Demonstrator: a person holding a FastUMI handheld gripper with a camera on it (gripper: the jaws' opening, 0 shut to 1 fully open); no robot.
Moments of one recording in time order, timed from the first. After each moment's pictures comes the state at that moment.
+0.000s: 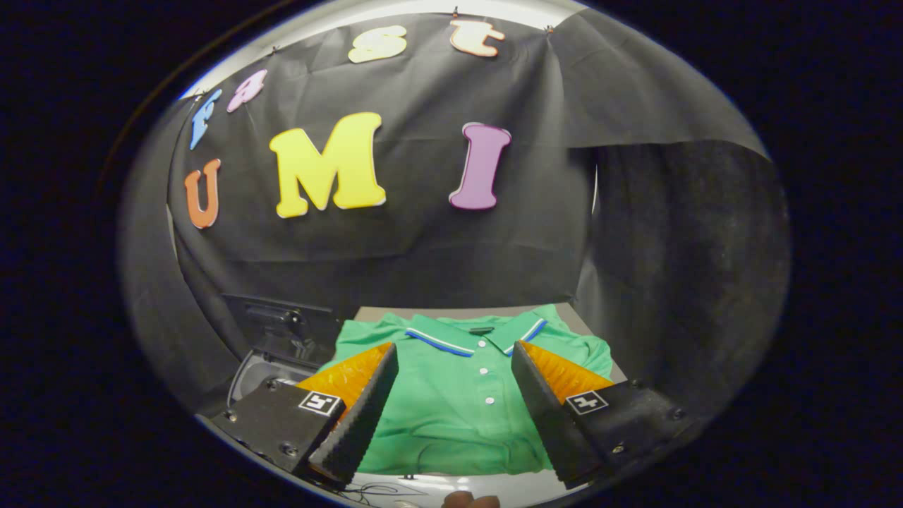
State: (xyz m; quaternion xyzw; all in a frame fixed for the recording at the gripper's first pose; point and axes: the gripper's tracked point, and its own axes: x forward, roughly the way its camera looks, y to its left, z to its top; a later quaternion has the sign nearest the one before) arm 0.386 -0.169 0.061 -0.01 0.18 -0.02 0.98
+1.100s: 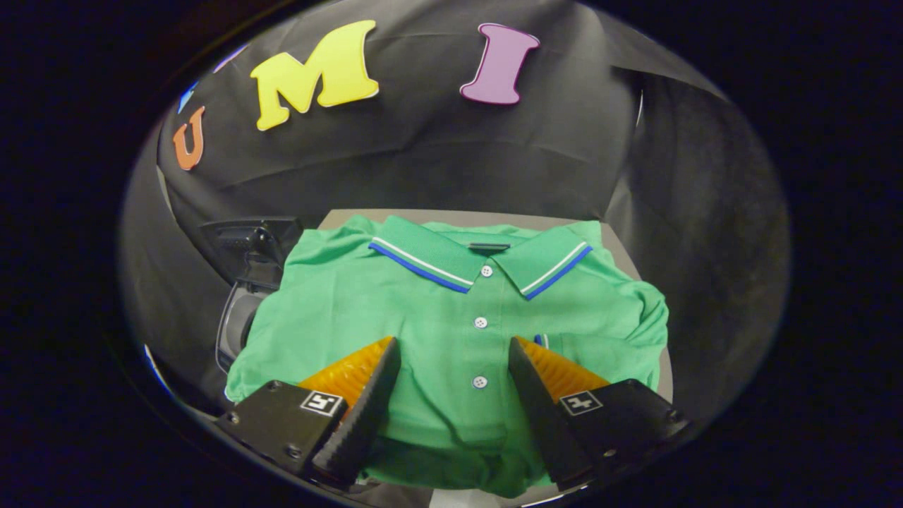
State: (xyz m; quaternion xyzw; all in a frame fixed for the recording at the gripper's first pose) arm 0.409 -0.179 -0.017 -0.03 0.37 0.01 0.93
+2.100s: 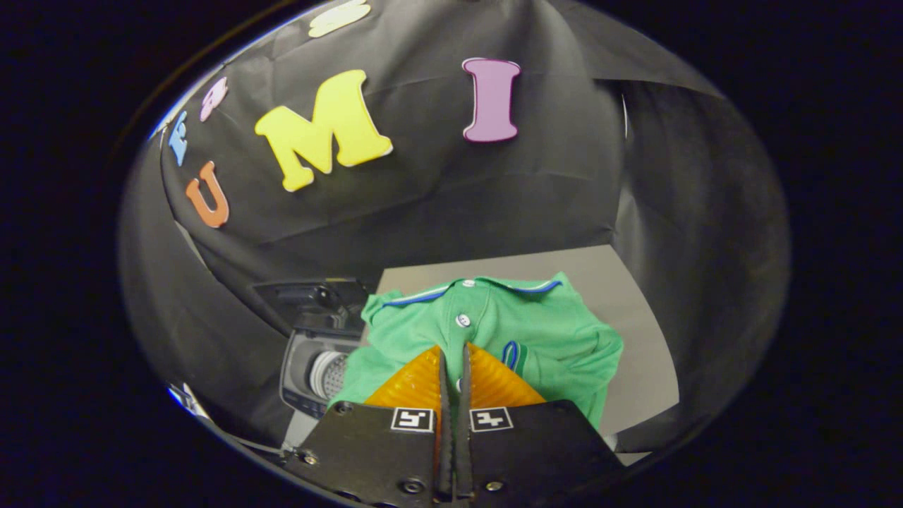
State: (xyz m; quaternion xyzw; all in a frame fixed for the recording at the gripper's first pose) arm 0.376 -0.130 0.082 0.08 0.30 0.06 0.95
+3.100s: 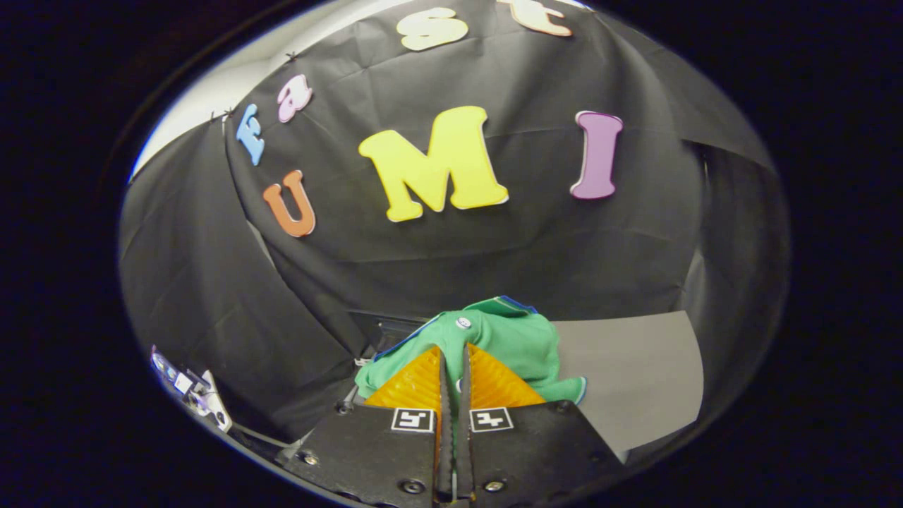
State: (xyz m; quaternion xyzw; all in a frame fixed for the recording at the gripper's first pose) arm 0.359 0.024 0.174 0.04 0.24 0.20 0.95
